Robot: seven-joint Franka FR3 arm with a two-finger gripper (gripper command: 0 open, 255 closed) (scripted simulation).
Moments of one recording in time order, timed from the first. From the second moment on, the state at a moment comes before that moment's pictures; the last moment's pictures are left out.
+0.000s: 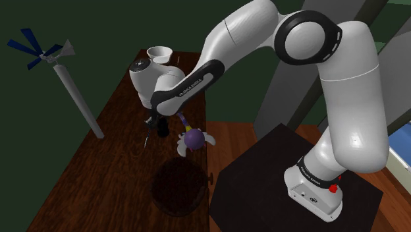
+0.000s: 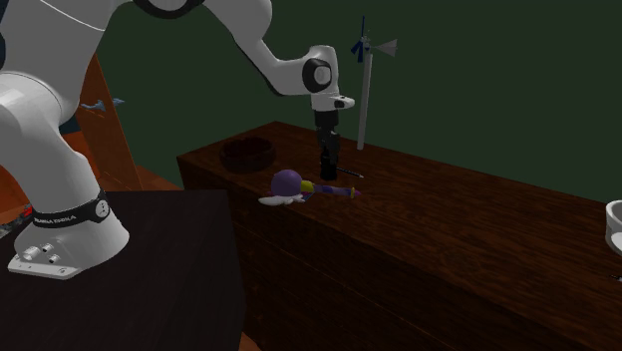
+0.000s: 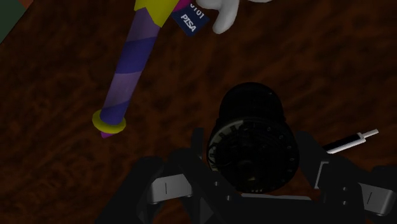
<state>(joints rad) 0.27 0.67 0.33 -1.69 -0.50 2.25 0.59</state>
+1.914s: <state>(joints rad) 0.24 0.46 0.40 -1.61 -0.38 1.99 0.48</state>
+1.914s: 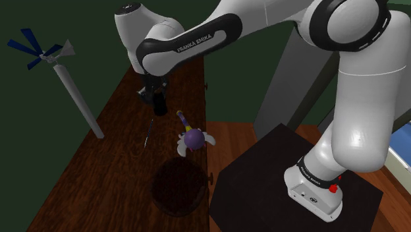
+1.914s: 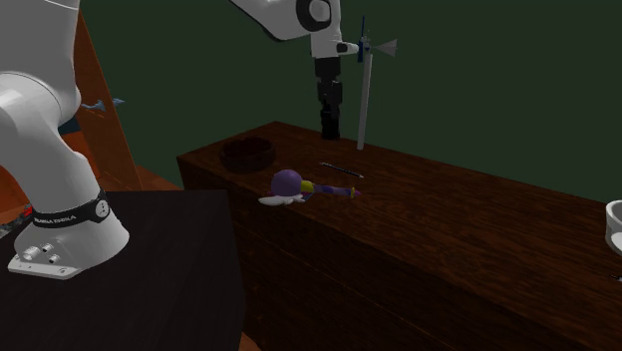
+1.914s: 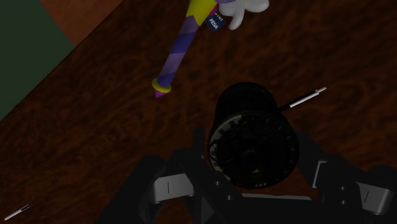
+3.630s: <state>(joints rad) 0.39 0.01 0.61 -2.13 -0.17 2.04 0.80</state>
